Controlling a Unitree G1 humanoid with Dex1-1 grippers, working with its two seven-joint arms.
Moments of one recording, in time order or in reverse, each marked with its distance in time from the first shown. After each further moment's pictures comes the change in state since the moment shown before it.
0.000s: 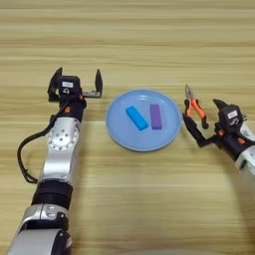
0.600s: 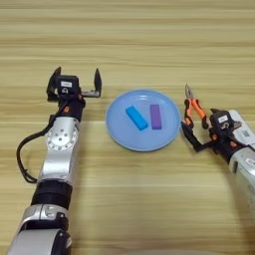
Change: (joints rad) left arm 0.001 0.000 0.005 -0.005 0.000 0.000 -0.001; right arm -0.025 0.011 0.026 0.103 -0.082 0.026 -0.042
